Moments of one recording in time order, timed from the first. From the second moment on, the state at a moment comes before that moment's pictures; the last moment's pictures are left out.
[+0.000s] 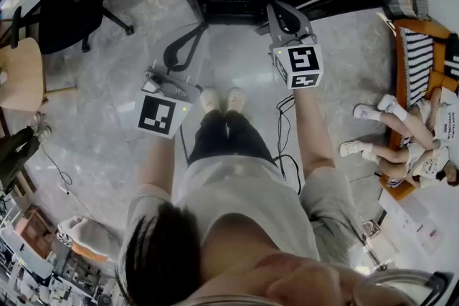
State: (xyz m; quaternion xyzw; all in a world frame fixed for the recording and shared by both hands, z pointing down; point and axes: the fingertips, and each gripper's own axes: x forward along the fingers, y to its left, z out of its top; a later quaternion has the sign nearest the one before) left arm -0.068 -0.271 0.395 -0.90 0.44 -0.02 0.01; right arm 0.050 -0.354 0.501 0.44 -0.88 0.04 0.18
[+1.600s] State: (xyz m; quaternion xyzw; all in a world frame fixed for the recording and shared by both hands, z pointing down) left arm -0.010 -0.157 0.279 -0.90 0.43 0.02 0.06; right arm 0.099 -0.161 0.313 0.46 -0.89 0.00 0.04
